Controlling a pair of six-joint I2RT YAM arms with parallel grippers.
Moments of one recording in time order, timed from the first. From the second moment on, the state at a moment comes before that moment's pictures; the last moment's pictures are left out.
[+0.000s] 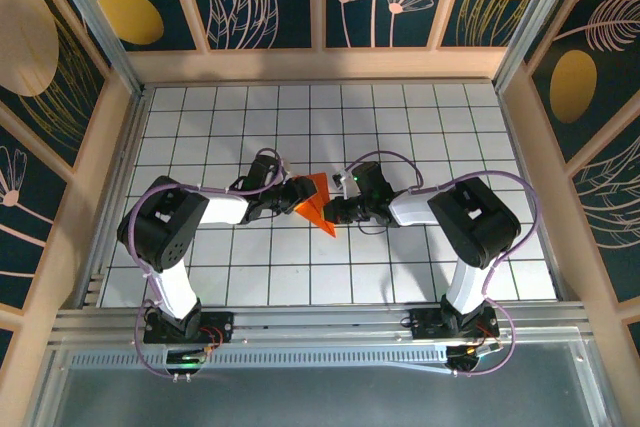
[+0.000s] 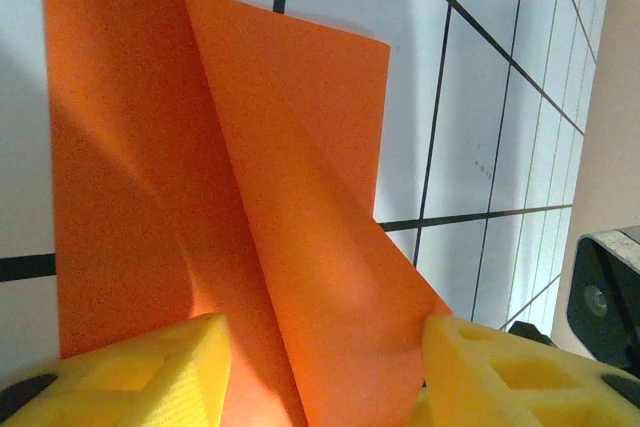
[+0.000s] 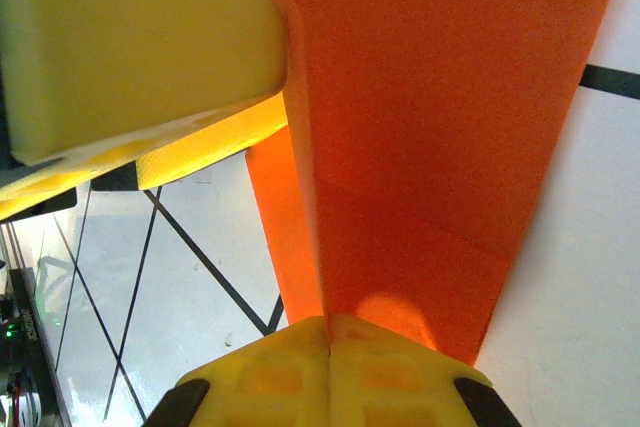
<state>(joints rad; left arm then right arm) -0.53 1.81 0.76 0.32 0.43 -1.04 0.63 1.79 0.74 0.23 -0.57 0.52</state>
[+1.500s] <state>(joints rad) -0.53 1.81 0.77 0.31 0.41 -1.04 0.53 1.85 0.80 0.33 -0.75 0.52</state>
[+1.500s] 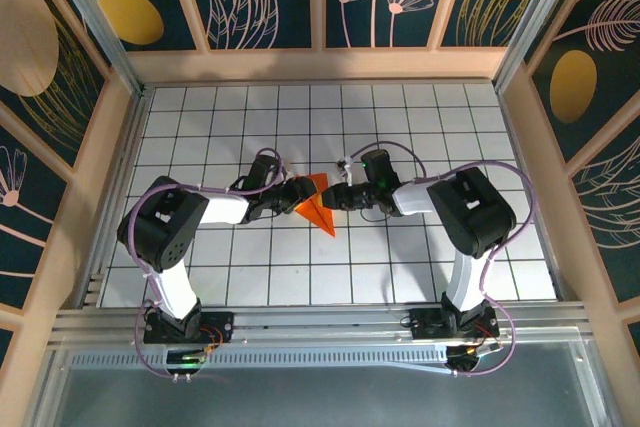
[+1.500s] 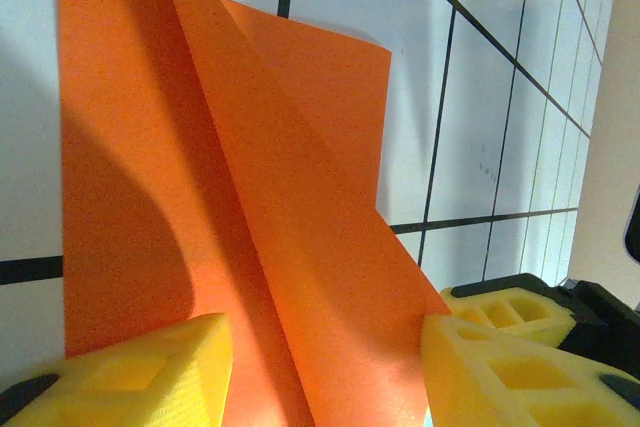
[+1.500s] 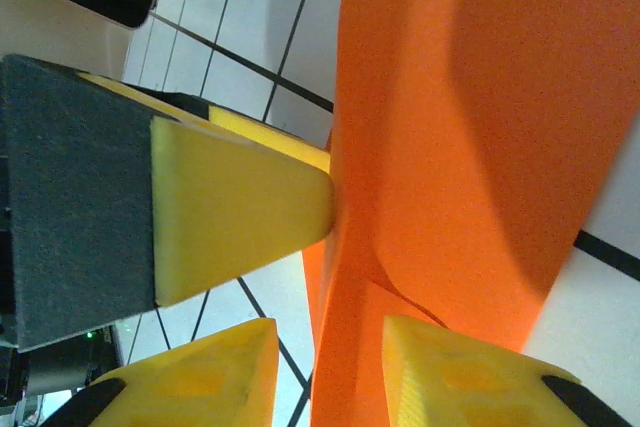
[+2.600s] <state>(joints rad) -0.53 1.81 0.77 0.31 0.41 -1.04 0.53 1.88 0.81 0.28 -0.69 0.52</state>
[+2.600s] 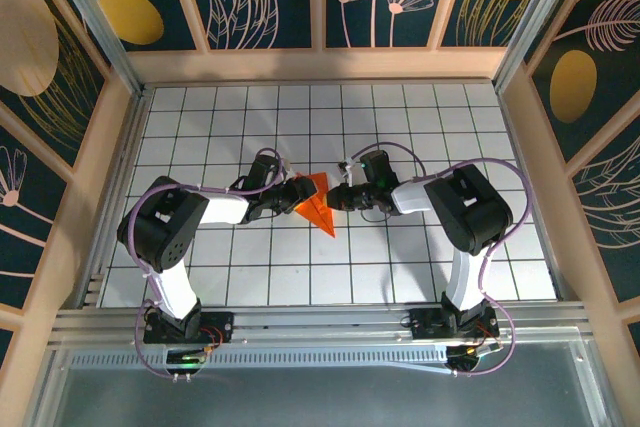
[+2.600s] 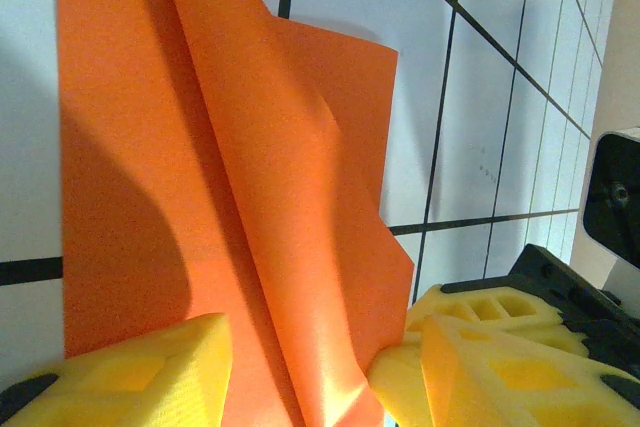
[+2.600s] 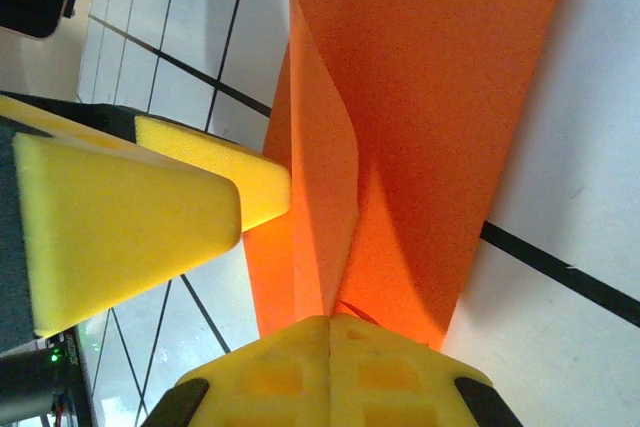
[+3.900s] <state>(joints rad) -0.53 1.81 0.77 0.31 0.41 -1.04 0.52 1.90 0.83 0.25 -0.65 0.50</state>
